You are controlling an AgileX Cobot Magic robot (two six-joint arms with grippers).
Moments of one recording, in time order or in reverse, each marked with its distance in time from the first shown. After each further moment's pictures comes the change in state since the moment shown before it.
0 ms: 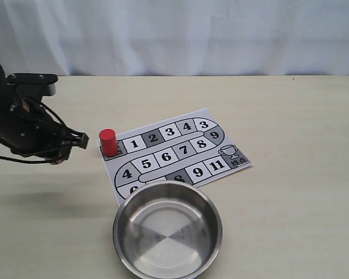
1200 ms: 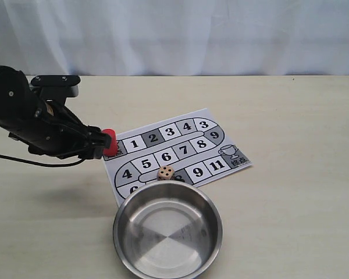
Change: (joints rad) left arm -0.063 0.040 0.000 -0.069 -0.112 0.019; right arm 0.000 0.000 0.000 0.000 0.000 0.000
